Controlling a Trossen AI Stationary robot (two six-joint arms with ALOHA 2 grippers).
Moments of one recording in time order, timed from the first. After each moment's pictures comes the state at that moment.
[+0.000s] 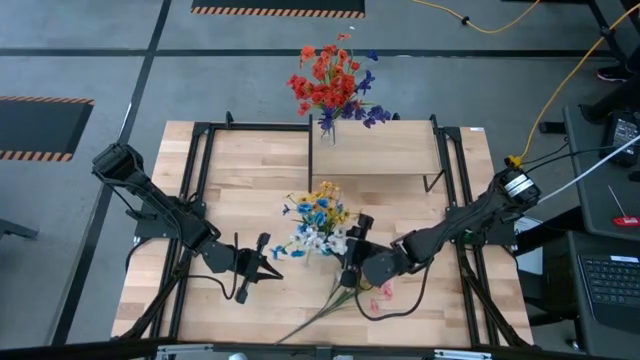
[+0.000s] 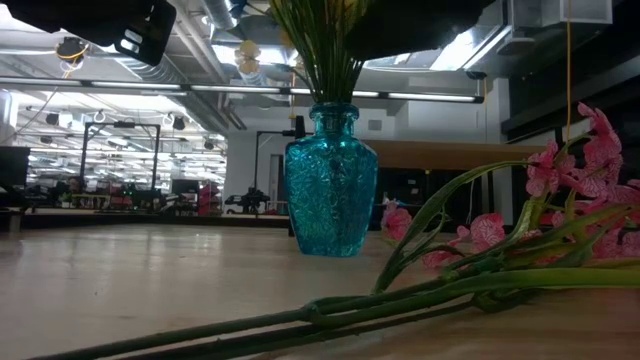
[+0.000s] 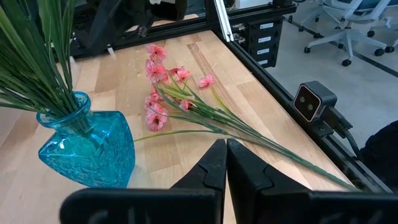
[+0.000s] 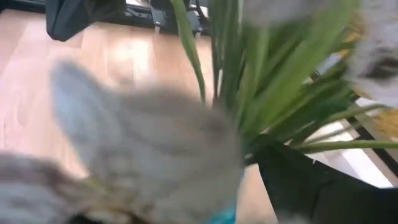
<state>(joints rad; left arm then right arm) -0.66 1.30 0.53 0.39 -0.38 -0.08 0.51 1.67 1.07 -0.03 0.80 0.21</state>
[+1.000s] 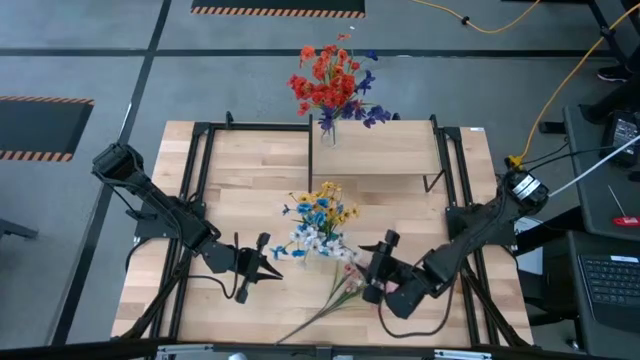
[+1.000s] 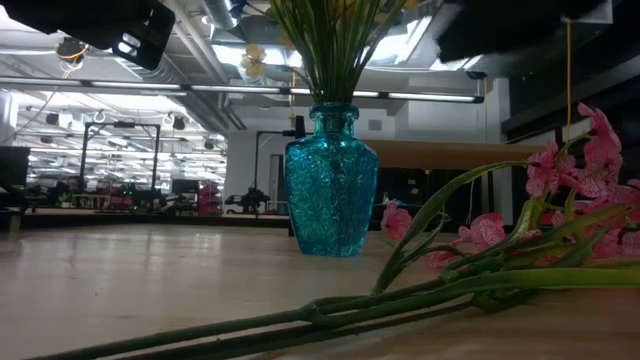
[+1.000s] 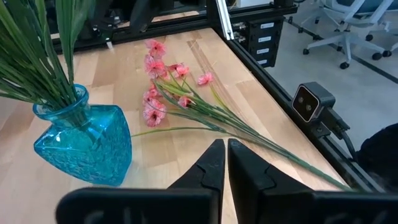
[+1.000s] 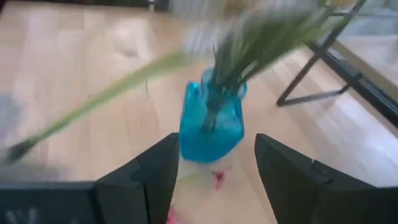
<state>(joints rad) -0.66 1.30 0.53 0.38 -0.37 -0.12 0.71 1.63 1.04 -0.33 0.97 0.63</state>
